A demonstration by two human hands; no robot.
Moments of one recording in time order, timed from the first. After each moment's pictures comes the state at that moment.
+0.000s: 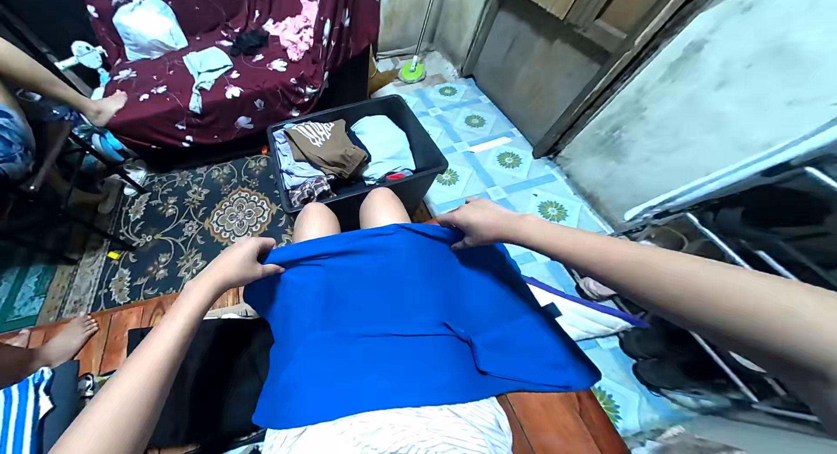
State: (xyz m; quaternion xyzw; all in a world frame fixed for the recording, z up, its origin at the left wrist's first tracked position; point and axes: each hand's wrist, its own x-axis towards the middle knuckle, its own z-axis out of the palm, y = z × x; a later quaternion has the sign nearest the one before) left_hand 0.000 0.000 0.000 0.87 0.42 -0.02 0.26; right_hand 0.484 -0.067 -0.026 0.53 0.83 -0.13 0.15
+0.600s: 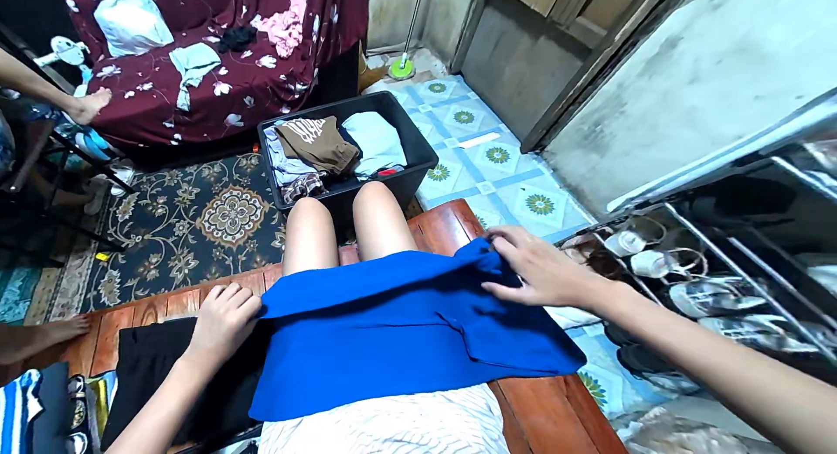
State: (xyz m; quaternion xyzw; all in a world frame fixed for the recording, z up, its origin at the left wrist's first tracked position) left_hand -0.044 -0.104 -0.050 0.93 0.27 0.23 -0.05; right_hand 0.498 -0.214 -0.019 0.57 0.81 -0.06 -0.10
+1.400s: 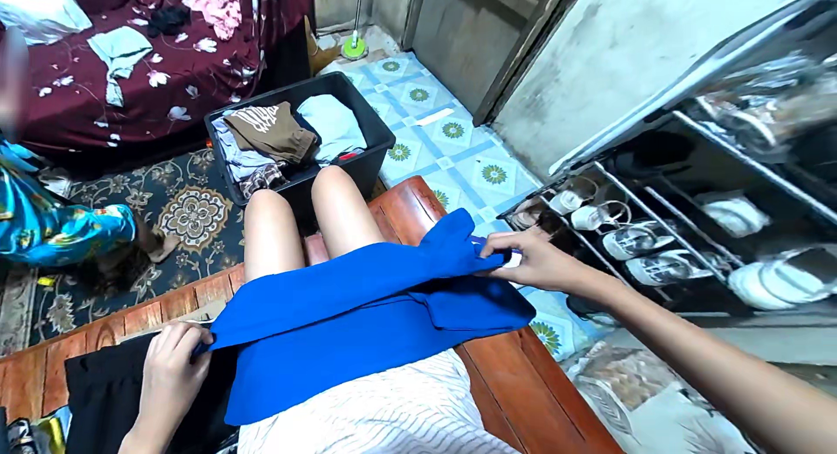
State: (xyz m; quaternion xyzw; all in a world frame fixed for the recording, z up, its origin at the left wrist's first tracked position) left_hand -0.071 -0.151 -0.070 0.88 0.39 0.25 0.04; right_hand 0.517 -0.278 -0.020 0.57 0.73 -0.24 -0.29
